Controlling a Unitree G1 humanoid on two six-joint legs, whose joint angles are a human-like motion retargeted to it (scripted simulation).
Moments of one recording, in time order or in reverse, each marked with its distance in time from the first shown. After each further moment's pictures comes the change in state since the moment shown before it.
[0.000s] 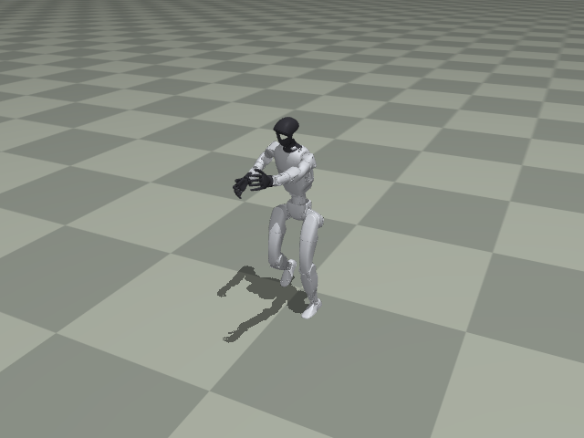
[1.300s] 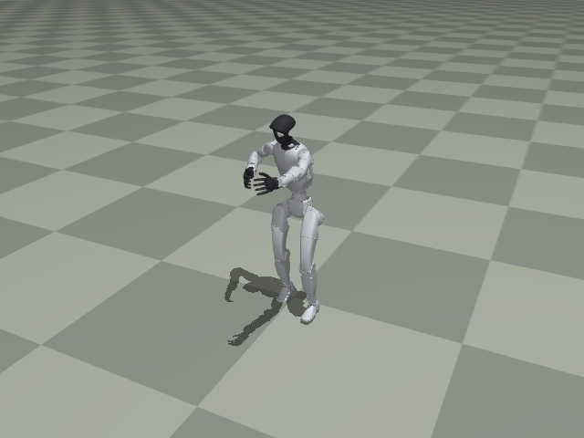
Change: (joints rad) left arm 0.100 0.213 0.022 -0.020 -0.017 -0.029 -0.083; right arm -0.499 -0.192 0.344 -0.156 -0.150 -0.046 0.018; waist -0.036 -0.004 0.066; left_leg -0.048 0.090 0.143 0.023 0.029 -0.036; right_leg 0.153 0.034 0.032 -0.686 0.036 -0.057
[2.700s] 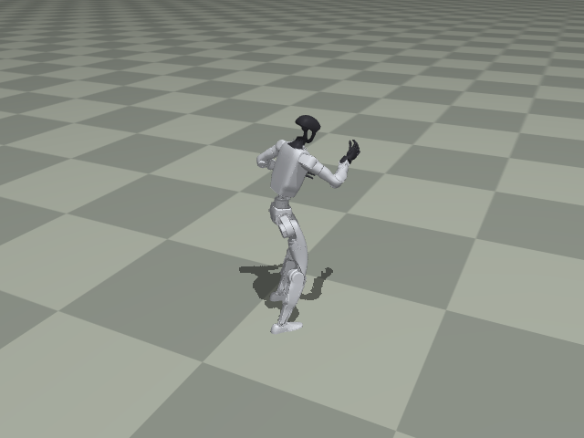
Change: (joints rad) left arm 1.887 -0.171 0.765 -1.591 0.320 0.007 -0.163; right arm -0.927 0.303 0.269 0.553 -0.220 -0.045 -0.403; waist 0.358 0.101 0.013; left_leg -0.051 -0.192 -0.218 0.158 -0.172 0.102; right_leg -0.056 -0.183 -0.072 0.091 -0.175 0.030
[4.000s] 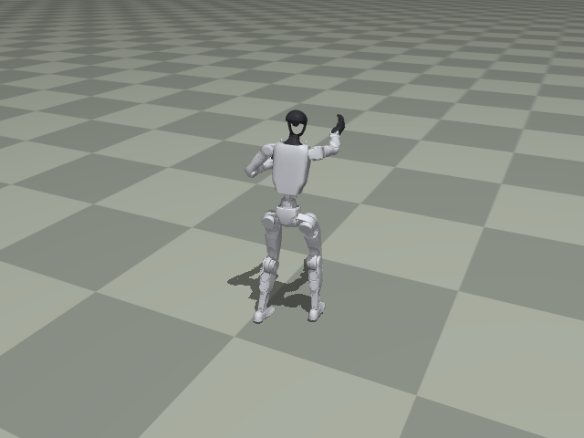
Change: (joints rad) left arm -0.441 0.003 -0.134 -0.059 0.104 0.021 0.086; right arm -0.445 0.086 0.056 0.951 0.276 0.066 0.109; waist -0.127 0.000 -0.171; left_leg 0.308 0.100 -0.109 -0.351 0.187 -0.197; right_leg -0.217 0.105 -0.123 0.015 0.216 -0.076
